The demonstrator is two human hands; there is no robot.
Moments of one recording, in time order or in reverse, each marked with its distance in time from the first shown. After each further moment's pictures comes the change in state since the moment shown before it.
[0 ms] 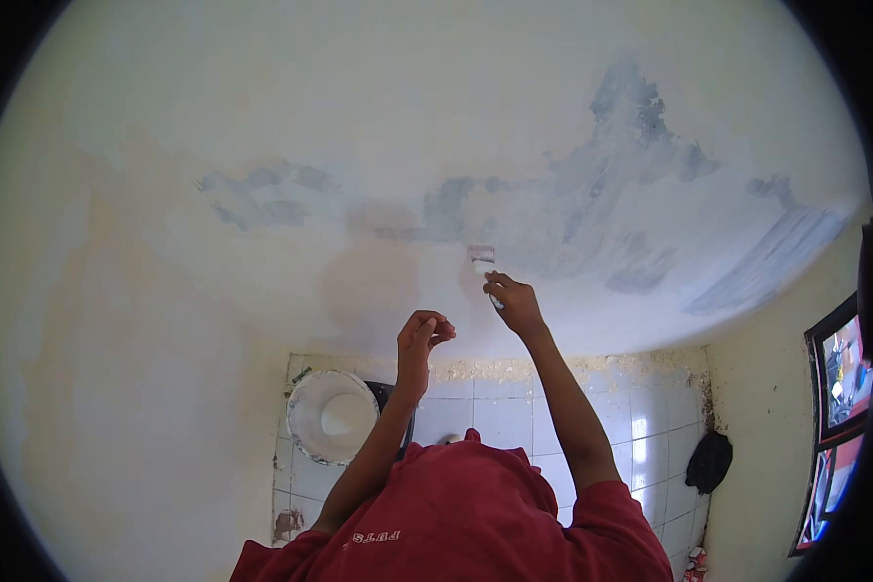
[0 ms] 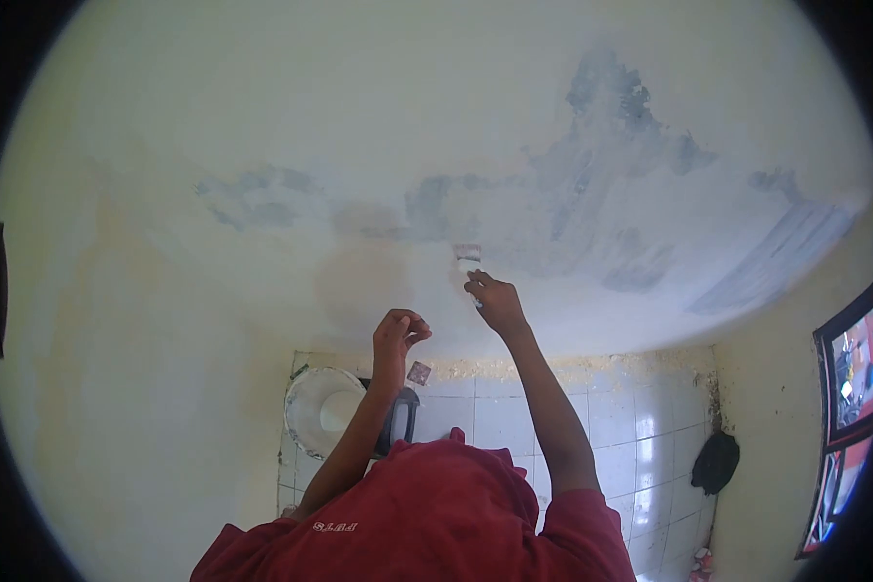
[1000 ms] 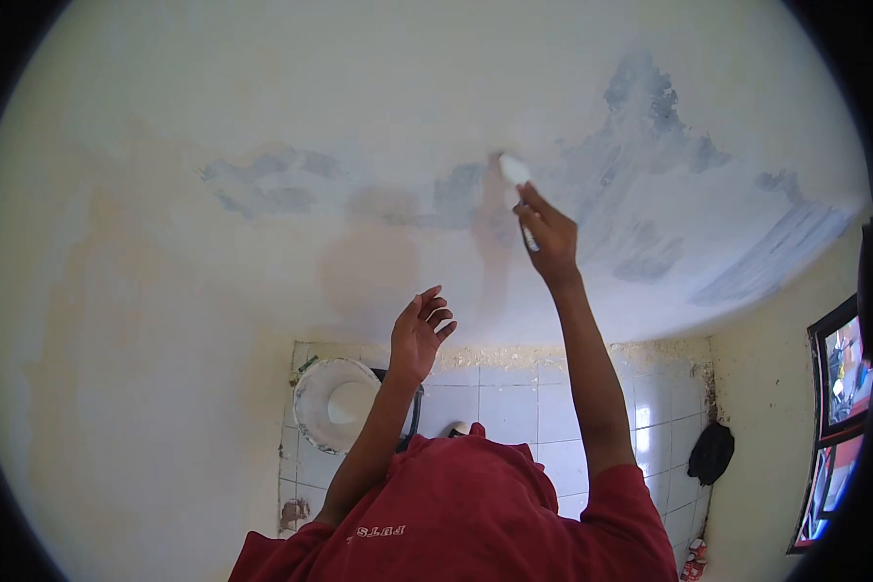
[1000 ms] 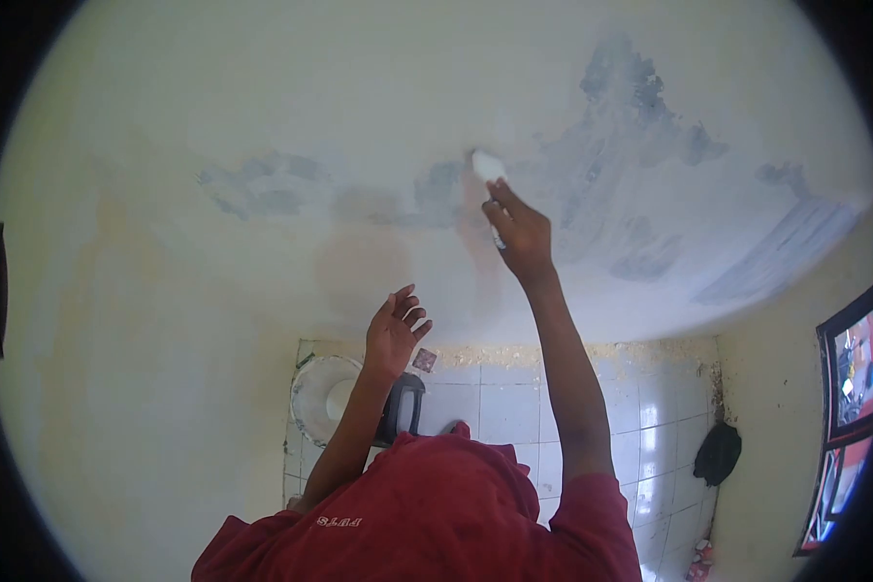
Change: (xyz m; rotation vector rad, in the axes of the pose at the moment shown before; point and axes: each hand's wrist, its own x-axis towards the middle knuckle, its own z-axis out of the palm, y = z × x) left_hand 0.004 0.018 -0.020 -0.464 -0.005 -0.276; right_hand 0.095 -0.042 -0.103 -0.131 0.509 -0.236
